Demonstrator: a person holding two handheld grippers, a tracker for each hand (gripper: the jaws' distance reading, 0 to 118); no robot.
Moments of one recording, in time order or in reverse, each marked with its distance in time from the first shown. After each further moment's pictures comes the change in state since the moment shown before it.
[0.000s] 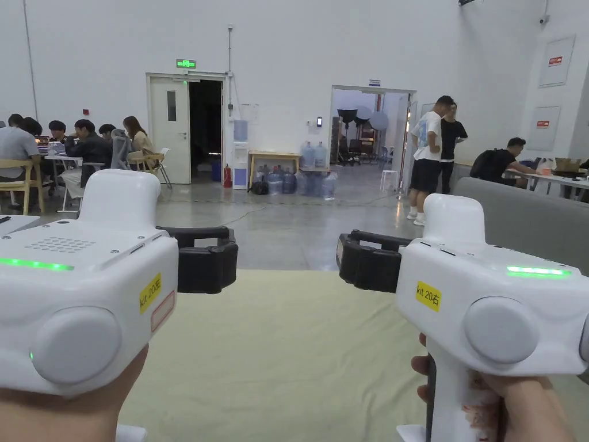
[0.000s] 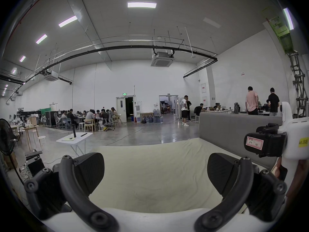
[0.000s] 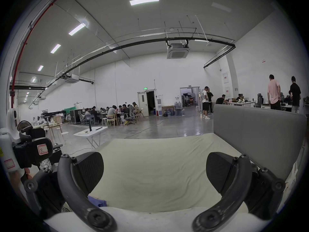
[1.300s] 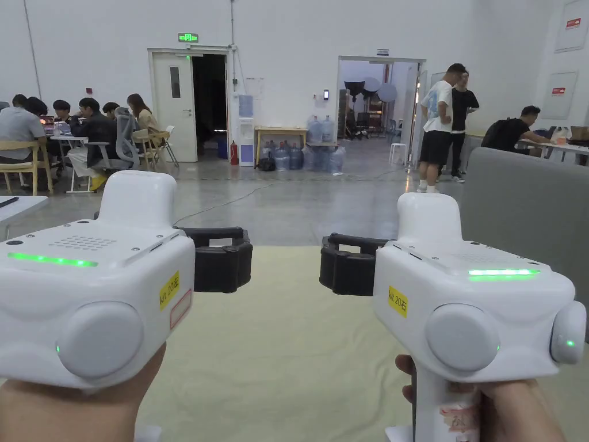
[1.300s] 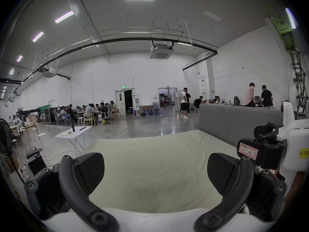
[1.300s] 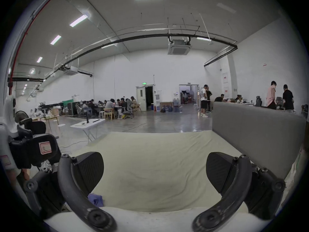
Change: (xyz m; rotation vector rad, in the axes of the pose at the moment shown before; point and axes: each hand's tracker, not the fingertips) left arm 0.001 -0.023 -0.022 -0.078 -0.007 -0.008; right arm -0.027 -0.031 -0.024 -0.051 -0.015 0.045
